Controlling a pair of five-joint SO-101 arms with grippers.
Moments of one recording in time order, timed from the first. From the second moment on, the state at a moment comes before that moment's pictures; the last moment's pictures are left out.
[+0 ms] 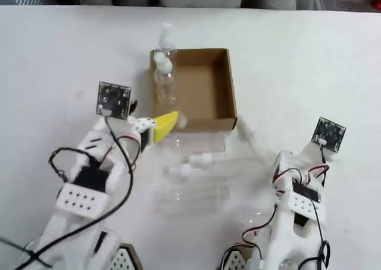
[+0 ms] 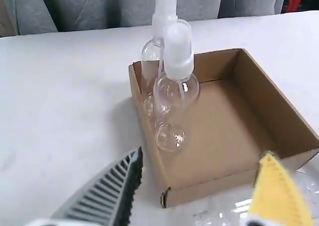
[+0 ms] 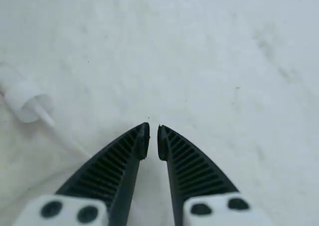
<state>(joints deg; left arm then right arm) 8.5 -53.0 70.6 21.3 4.5 21.0 -44.7 81.9 19.7 -1.5</state>
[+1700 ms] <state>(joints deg) -16.4 -68.7 93.8 26.4 -0.1 -14.7 -44.9 28.7 92.0 30.5</state>
